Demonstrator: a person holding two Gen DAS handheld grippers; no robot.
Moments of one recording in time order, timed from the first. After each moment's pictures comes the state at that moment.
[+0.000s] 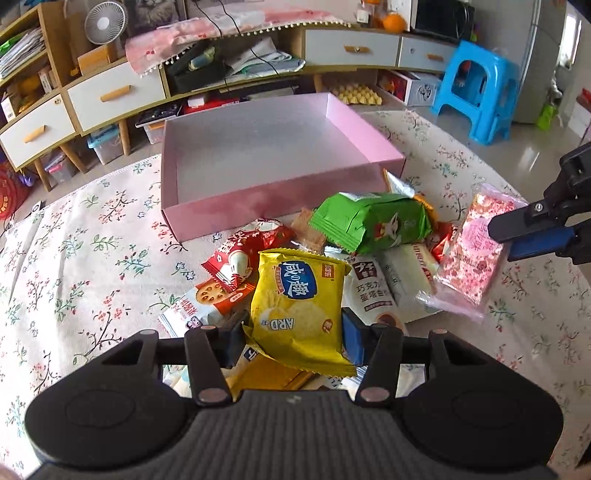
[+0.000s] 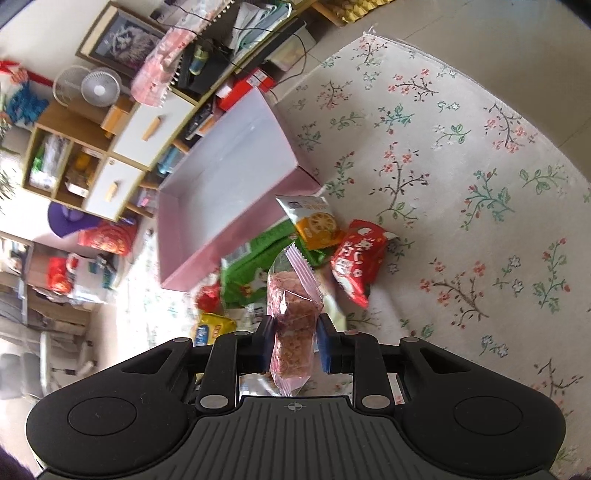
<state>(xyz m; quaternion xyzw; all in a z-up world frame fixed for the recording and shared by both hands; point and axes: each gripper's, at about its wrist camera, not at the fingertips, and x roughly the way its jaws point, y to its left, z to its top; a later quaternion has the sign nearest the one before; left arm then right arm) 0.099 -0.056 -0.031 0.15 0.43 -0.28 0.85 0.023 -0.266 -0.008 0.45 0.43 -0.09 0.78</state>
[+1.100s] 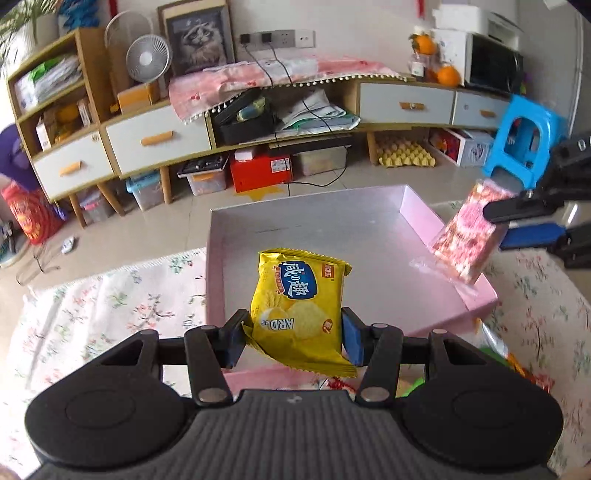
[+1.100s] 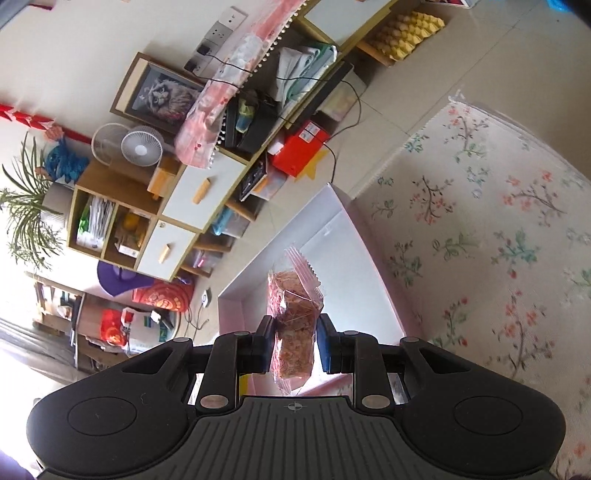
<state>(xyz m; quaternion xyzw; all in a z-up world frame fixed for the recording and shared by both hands) 0.190 -0.081 -0.024 0.12 0.35 -0.22 0.90 0.151 -0.317 -0.005 0.48 0.34 -0.05 0.81</state>
